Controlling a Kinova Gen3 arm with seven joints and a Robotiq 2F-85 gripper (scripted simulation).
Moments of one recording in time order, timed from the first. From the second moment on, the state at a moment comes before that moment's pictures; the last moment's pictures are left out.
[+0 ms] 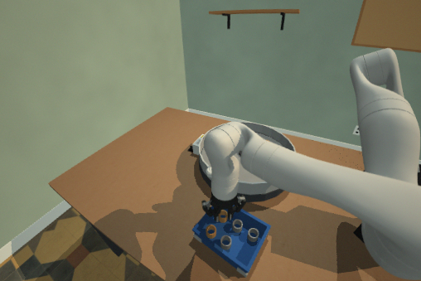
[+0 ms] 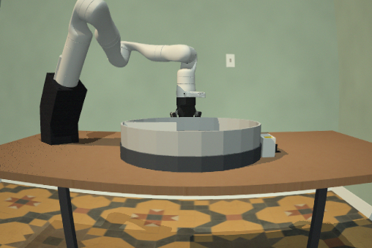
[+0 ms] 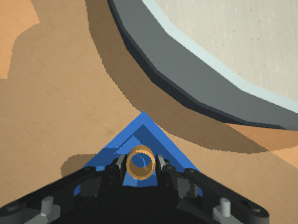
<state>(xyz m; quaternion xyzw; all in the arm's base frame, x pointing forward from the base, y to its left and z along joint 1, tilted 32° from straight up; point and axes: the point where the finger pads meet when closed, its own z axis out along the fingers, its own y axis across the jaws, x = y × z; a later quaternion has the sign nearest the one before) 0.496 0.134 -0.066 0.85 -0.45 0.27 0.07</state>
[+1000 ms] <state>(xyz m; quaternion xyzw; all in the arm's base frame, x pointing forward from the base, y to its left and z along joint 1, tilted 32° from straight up) 0.496 0.134 -0.066 0.85 -0.45 0.27 0.07</state>
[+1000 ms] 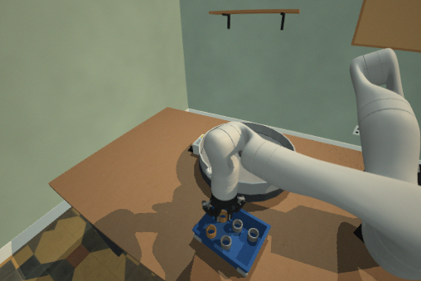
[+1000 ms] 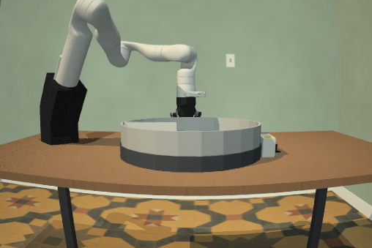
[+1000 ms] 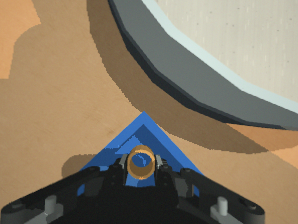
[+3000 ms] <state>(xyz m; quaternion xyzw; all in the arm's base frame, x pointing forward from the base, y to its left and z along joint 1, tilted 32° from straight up) 0.458 0.164 0.023 0.84 -0.46 0.28 0.07</state>
